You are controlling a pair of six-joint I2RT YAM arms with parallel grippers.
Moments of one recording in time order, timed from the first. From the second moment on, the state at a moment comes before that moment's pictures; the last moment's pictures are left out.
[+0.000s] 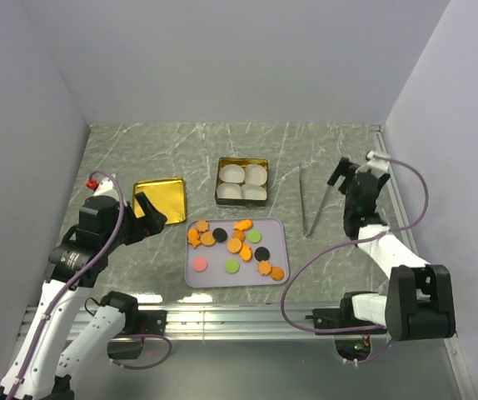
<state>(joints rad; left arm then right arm) -0.27 0.64 0.90 -0.85 -0.02 -0.59 0.04 1.22 0.51 0.51 0.33 0.22</state>
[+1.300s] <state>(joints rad) -0.26 0.61 0.89 -0.87 -0.08 -0.63 0.22 1.71 1.12 -0.75 -0.02 0.46</state>
